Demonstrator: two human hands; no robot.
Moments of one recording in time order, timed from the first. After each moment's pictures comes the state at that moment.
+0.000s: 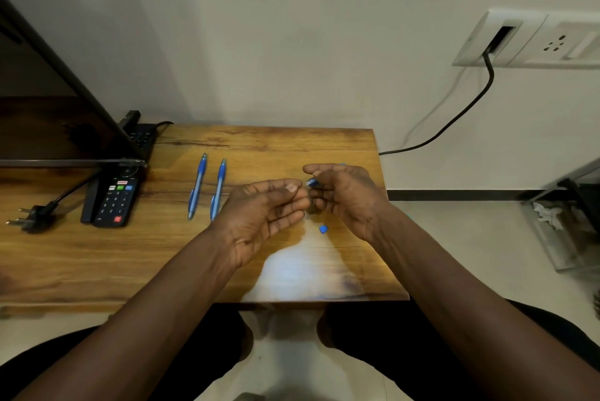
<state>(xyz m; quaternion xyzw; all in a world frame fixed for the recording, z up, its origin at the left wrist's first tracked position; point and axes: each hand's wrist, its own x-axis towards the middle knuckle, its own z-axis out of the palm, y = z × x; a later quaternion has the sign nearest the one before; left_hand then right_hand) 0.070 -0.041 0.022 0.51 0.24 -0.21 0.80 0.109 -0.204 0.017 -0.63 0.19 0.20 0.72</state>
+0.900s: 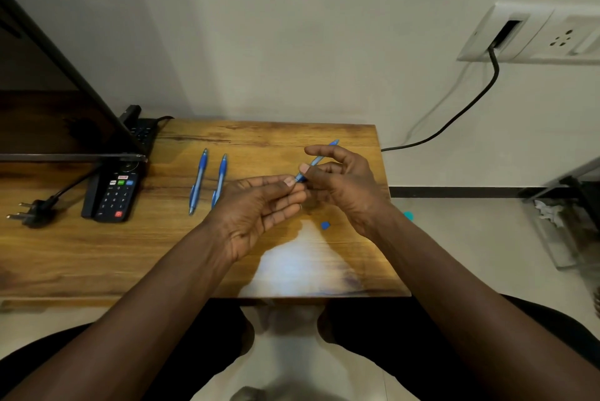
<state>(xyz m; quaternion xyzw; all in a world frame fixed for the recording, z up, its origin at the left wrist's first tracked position) 0.069 -0.037 0.030 0.50 0.25 -0.20 0.80 0.102 -0.201 0.021 -0.64 0.08 0.16 0.74</state>
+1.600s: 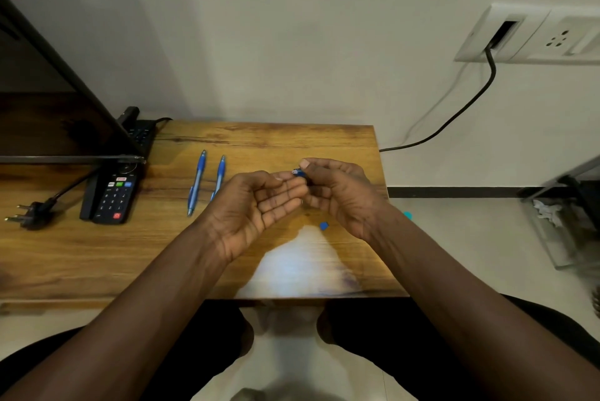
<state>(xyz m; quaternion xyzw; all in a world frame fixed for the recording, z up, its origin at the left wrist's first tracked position) 0.071 -0.033 0.039 0.43 0.27 -0.22 0.84 0.104 -0.200 0.020 -0.55 0.16 0.23 0.79</state>
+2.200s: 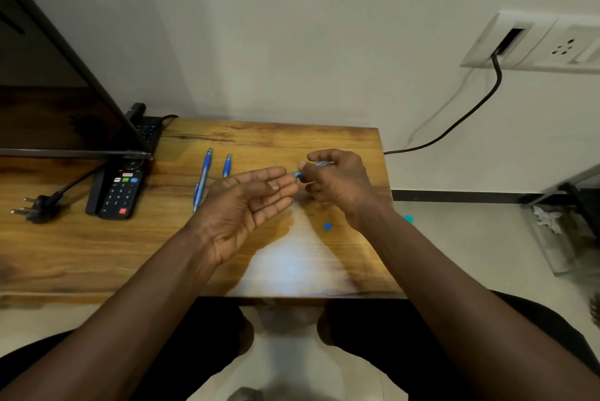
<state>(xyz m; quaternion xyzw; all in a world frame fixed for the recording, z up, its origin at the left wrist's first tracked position) 0.063 -0.014 0.032 0.46 0.23 -0.18 0.84 0.118 -0.186 0.014 -0.75 0.14 0.15 0.63</state>
